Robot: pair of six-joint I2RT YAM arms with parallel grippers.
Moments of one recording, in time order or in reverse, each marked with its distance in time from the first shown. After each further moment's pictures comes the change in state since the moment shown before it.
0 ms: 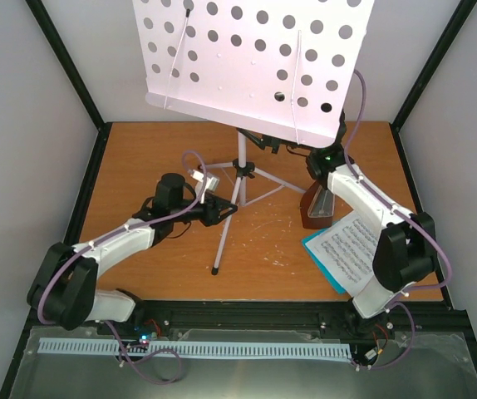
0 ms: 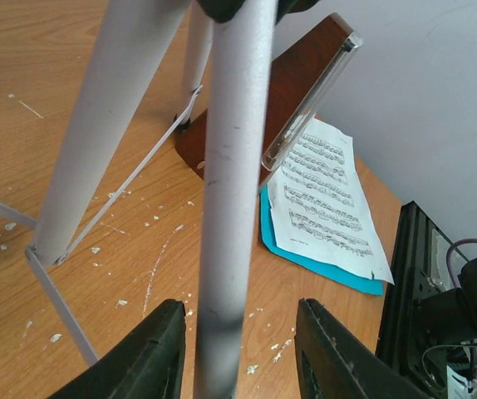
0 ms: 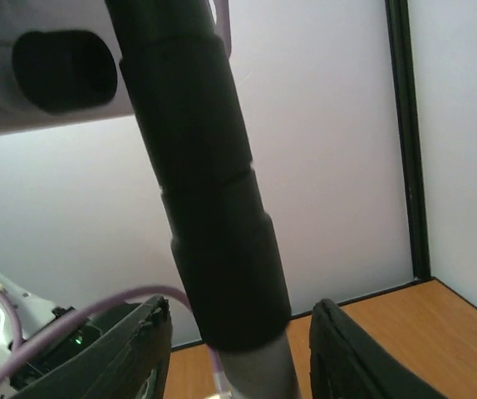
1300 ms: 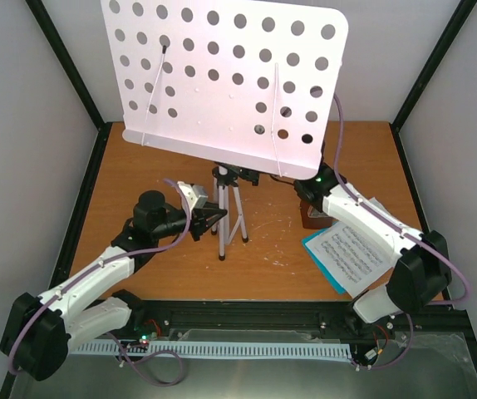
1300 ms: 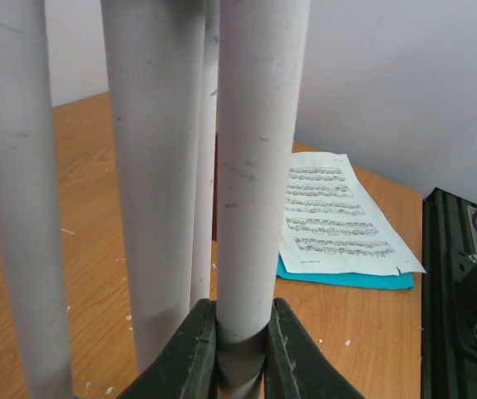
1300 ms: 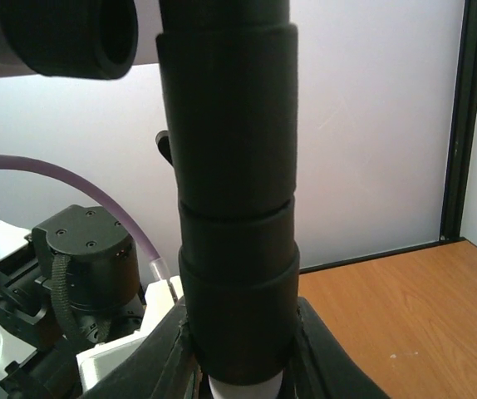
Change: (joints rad) left arm -0.023 -0.340 -0.142 0.035 -0.100 0.232; right arm 0.212 -0.126 -0.053 -0.347 0.145 -0.313
